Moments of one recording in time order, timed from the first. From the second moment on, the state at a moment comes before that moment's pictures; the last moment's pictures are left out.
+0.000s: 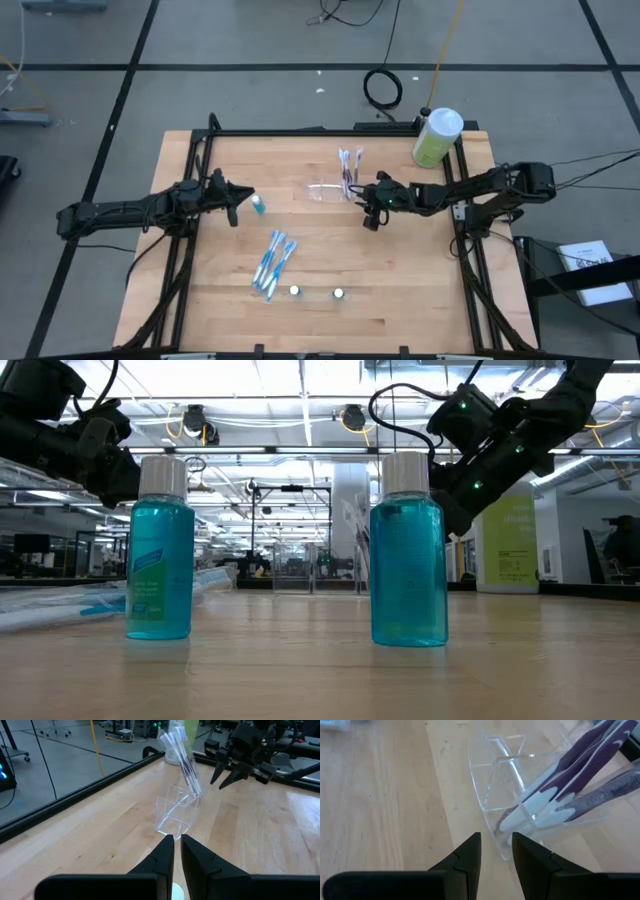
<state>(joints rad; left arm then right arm) 0.18 0.30 0.10 -0.05 -0.19 -0.16 -0.13 1.46 0.53 0.27 0.18 0.02</state>
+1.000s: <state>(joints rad) 0.18 0.30 0.10 -0.05 -0.19 -0.16 0.45 1.46 0.53 0.27 0.08 0.42</state>
